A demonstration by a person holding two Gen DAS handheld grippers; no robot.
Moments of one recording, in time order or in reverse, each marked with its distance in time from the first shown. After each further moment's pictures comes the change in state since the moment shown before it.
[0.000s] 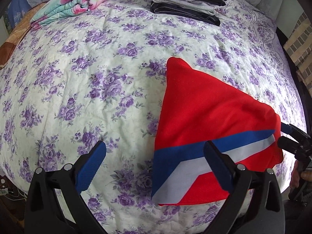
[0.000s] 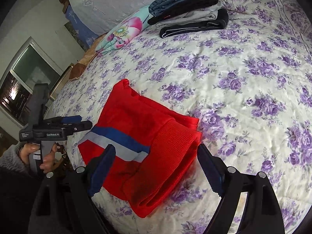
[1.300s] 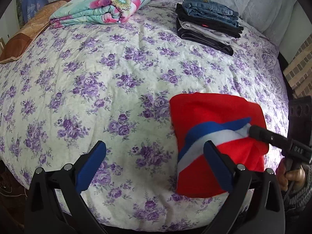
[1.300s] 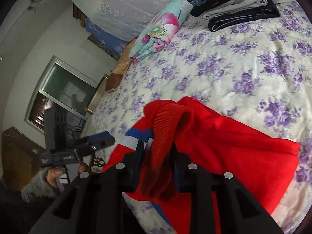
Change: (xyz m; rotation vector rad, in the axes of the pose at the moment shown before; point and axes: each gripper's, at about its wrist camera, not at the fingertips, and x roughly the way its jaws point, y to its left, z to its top) left arm -0.058 0.095 0.009 -0.082 -0.103 -0.051; right arm 0.069 0.085 0.061 0.117 -0.022 0.379
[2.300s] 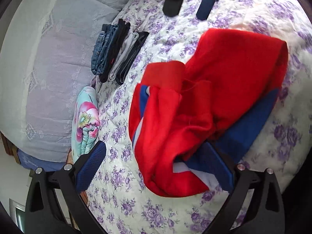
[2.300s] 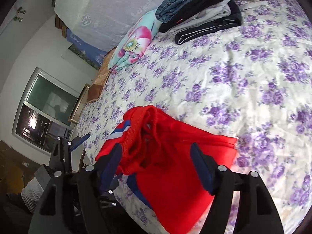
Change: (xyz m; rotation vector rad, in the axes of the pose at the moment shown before) left arm 0.035 -0.154 -0.097 1.190 -0.224 0.497; right arm -0.085 -0.033 -0.005 0.065 -0.040 -0.194
